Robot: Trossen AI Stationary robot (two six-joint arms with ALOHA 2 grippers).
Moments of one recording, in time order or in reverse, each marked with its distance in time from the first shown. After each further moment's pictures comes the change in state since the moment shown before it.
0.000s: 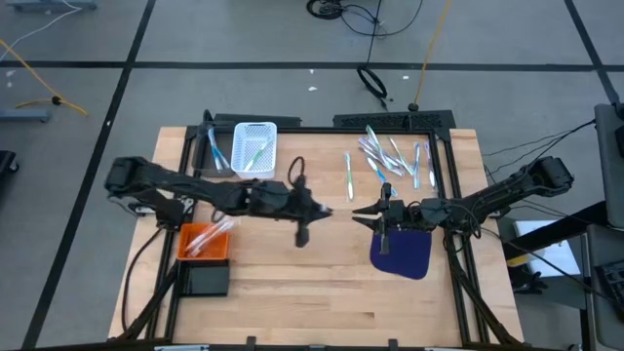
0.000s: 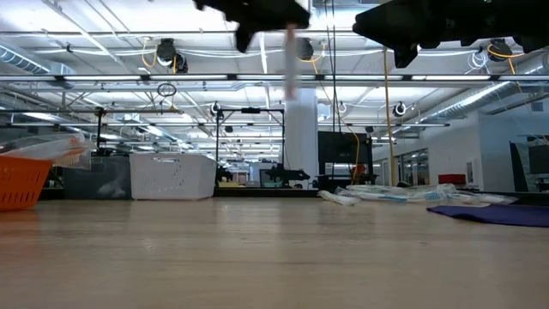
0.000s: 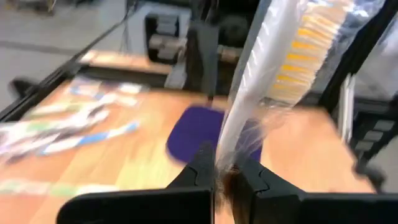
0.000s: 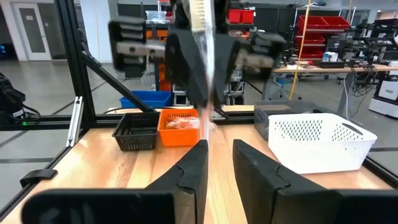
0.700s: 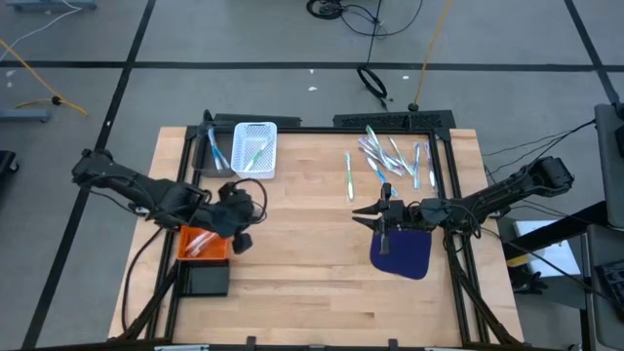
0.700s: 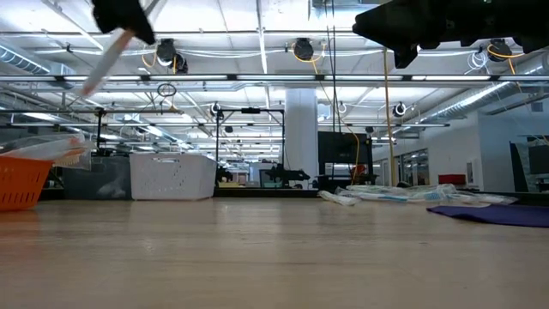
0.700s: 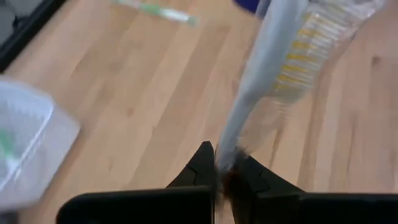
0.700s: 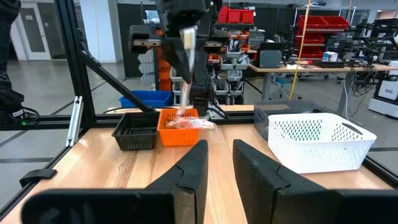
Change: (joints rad) left arm -0.262 -0.374 0.000 -1.000 -0.291 -0.490; right arm 0.000 0.000 0.000 -0.001 0.000 0.000
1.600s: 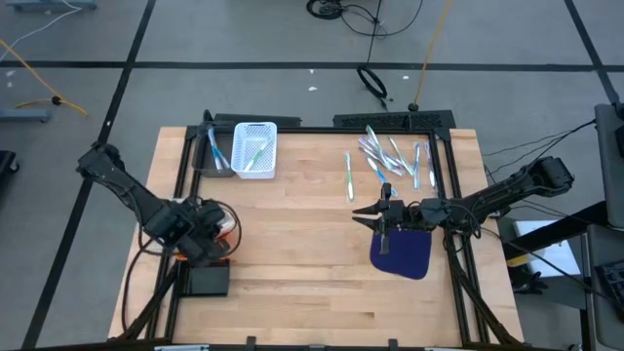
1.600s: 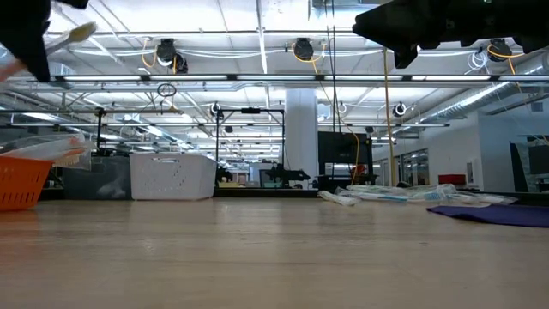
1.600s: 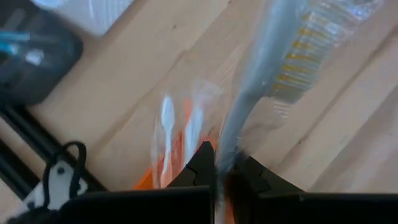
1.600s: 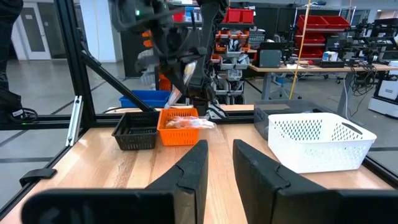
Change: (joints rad) left arm -0.284 0.000 -0.073 -0.514 0.013 -0.738; right arm 0.000 0.000 0.000 -0.002 0.000 0.000
